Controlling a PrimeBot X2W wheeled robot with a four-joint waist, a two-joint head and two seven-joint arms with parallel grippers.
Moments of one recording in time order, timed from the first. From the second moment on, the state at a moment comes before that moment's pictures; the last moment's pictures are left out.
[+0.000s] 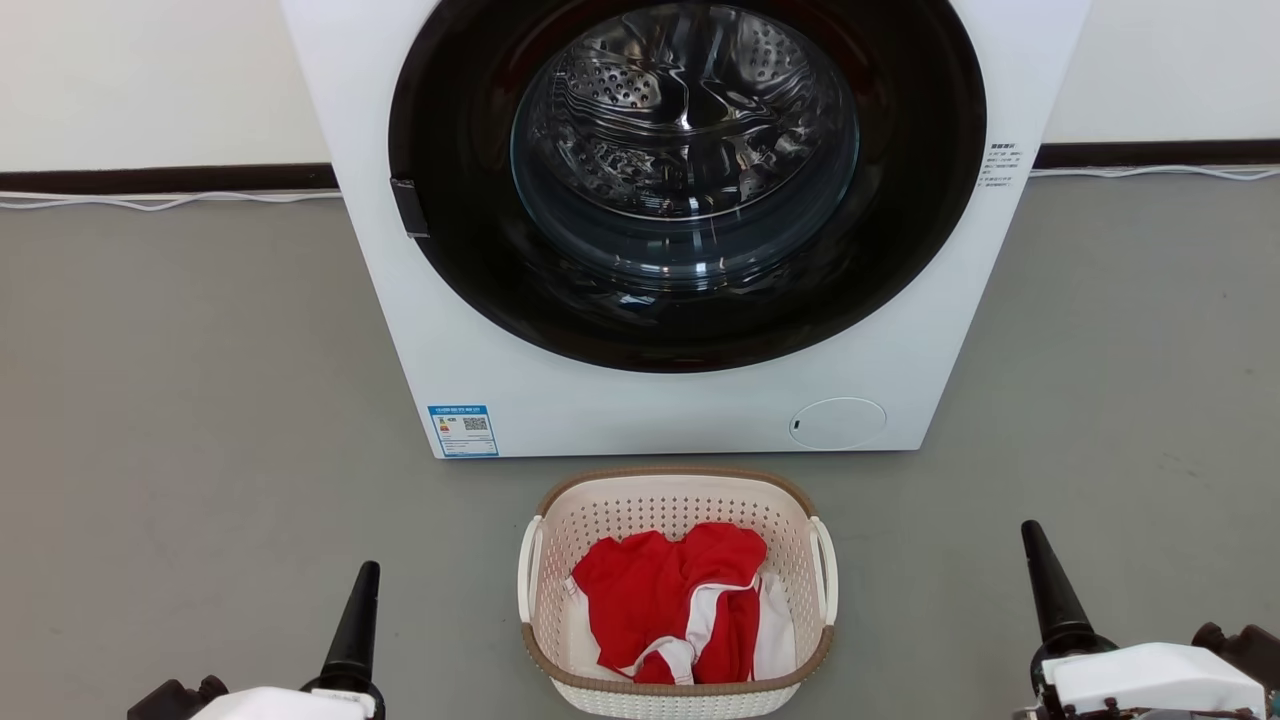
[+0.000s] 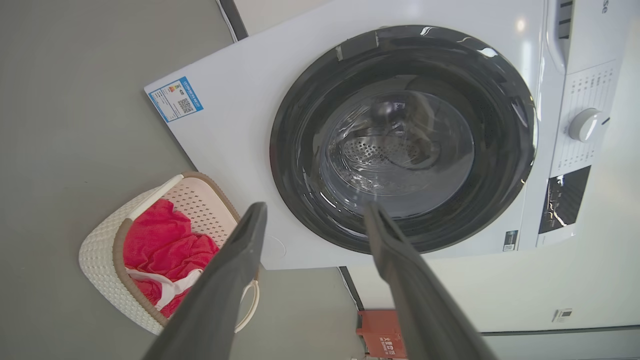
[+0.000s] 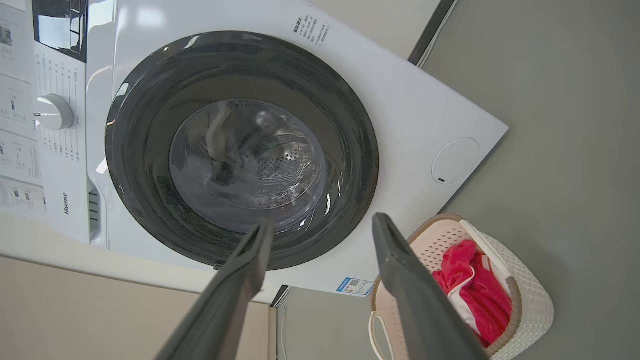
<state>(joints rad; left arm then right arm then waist) 0.02 0.03 0.03 0.30 -1.31 -0.09 -0.01 0.00 -0.05 -0.08 0.27 1.18 0.12 0.00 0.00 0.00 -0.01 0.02</state>
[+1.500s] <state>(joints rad) 0.05 0.04 0.00 0.30 -0.55 0.00 -0.14 0.00 -0.08 -0.05 0.30 0.44 0.12 -0.14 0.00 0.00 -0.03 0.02</state>
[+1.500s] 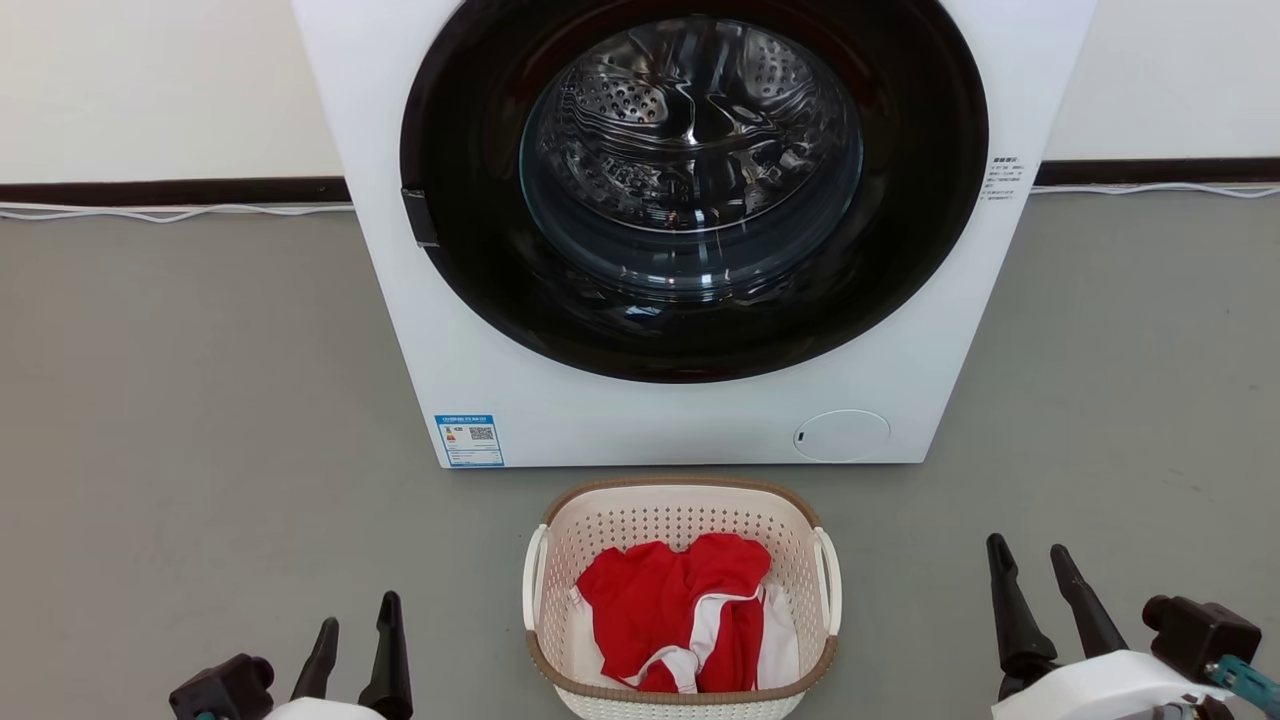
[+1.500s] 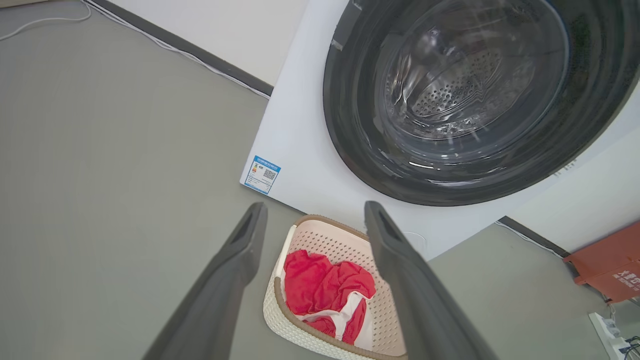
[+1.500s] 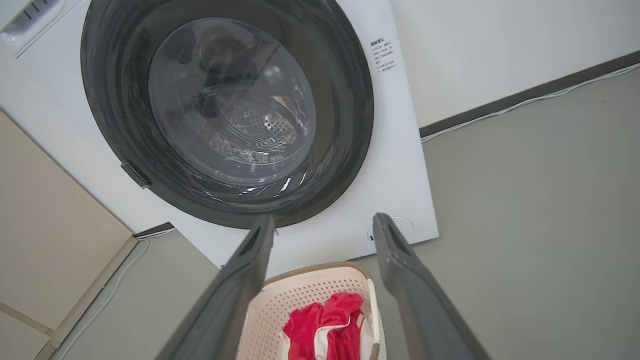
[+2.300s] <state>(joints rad) 0.05 0.04 -0.01 0.26 -0.23 -0.01 -0.21 0.00 -0.08 -0.06 0.35 0.13 0.12 -0.20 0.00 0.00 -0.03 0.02</state>
